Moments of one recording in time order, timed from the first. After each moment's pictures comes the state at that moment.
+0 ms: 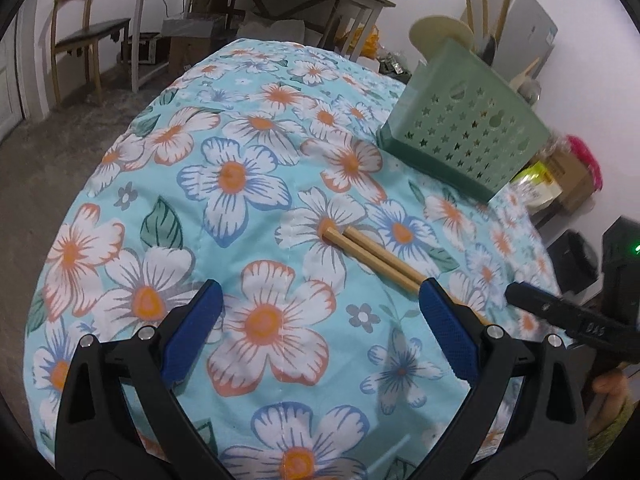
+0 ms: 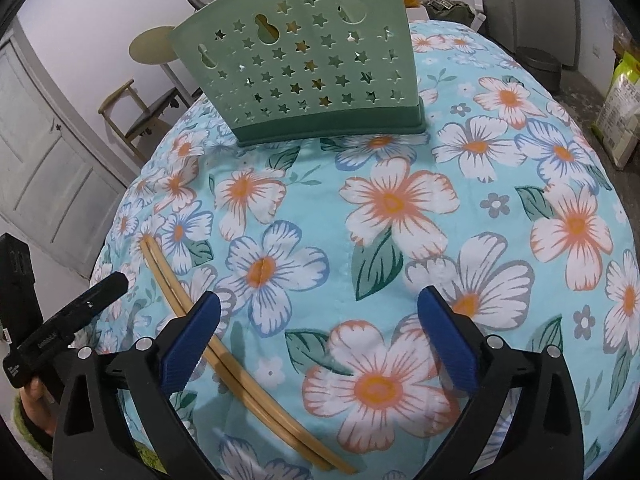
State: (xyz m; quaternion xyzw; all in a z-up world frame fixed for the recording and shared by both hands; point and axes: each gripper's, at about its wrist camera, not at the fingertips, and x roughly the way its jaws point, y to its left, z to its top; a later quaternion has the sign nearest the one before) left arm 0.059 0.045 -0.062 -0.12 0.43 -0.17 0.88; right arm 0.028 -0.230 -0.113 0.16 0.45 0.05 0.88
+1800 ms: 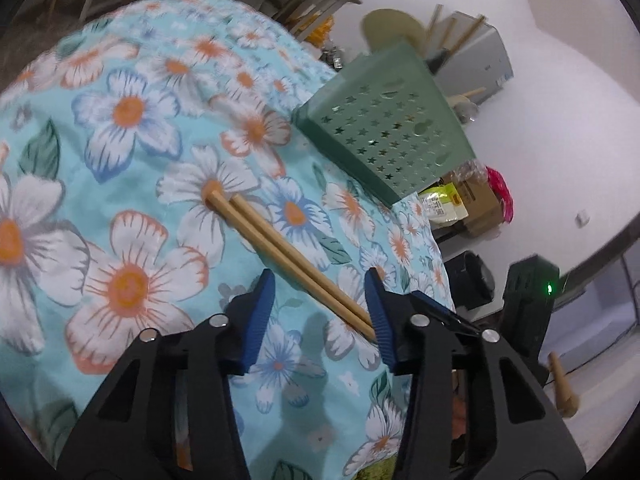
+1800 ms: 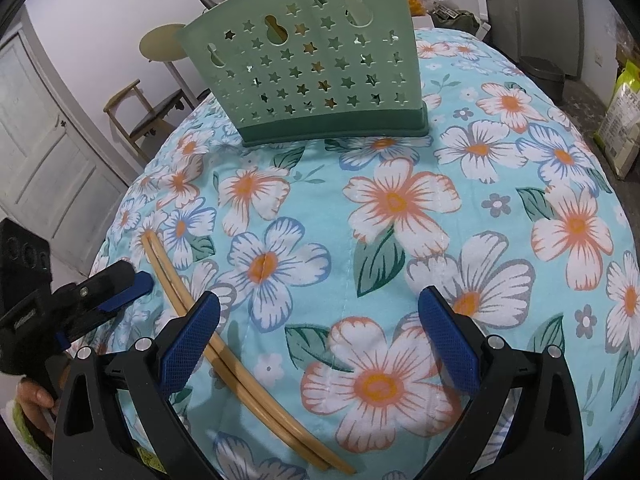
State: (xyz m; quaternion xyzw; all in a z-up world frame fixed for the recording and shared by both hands) left arm 0.062 0.029 -0.079 -0.28 0.44 -0.30 0.80; right arm 0.022 -0.231 -0.114 0.15 0.44 0.06 0.88
